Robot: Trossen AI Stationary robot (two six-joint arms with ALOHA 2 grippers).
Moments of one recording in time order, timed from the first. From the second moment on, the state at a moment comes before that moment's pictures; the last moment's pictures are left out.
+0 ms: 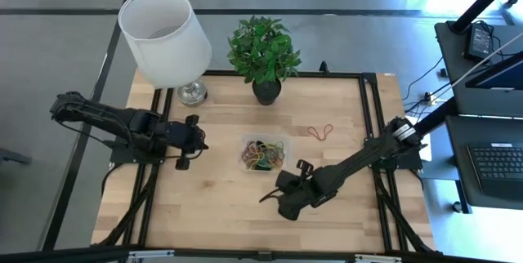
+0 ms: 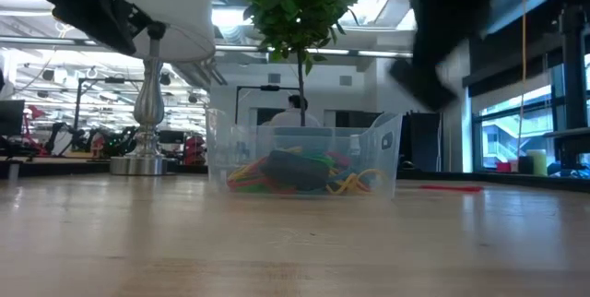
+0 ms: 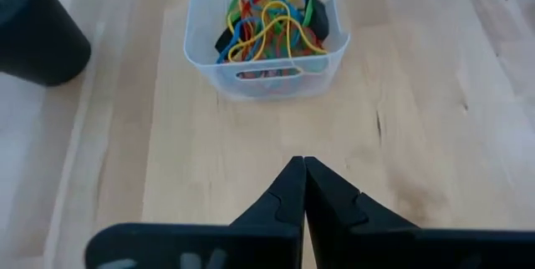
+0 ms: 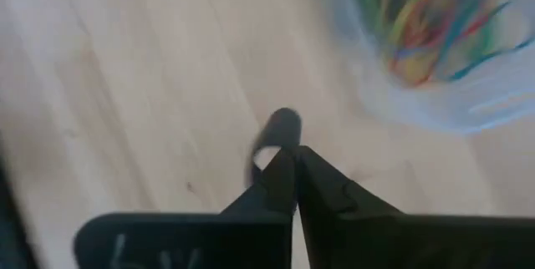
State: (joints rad) left arm -0.21 0.78 0.66 -0.68 -0.16 -0.08; right arm 0.53 1.89 1.46 -0.84 0.30 0.88
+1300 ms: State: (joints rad) left arm -0.07 0.20 0.12 -0.01 -0.11 0.05; right arm 0.12 2.13 1.84 -1.22 0.09 0.59
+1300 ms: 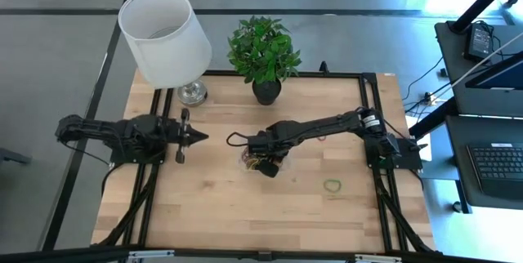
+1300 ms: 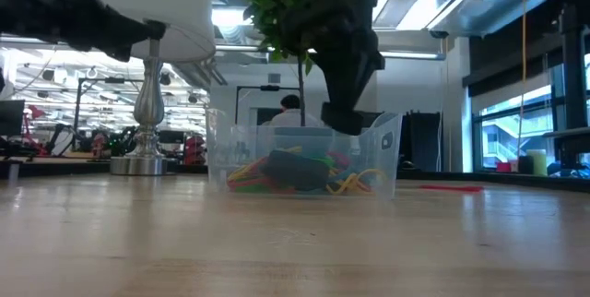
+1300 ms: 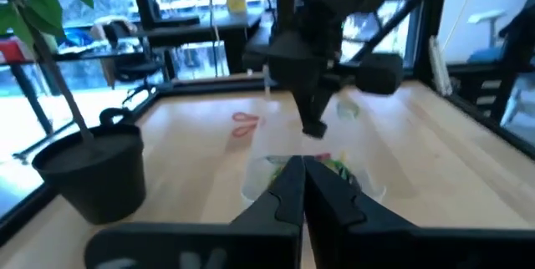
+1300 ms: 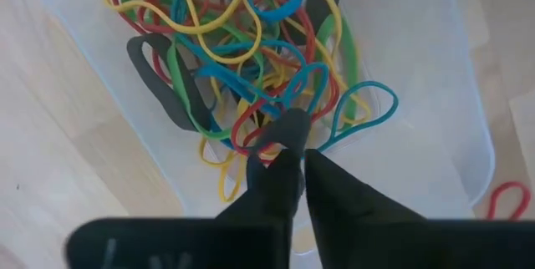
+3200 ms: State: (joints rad) left arm 0.09 0.01 0.01 0.03 0.06 -0.03; right arm 0.08 1.28 1.10 -0.91 0.26 0.44
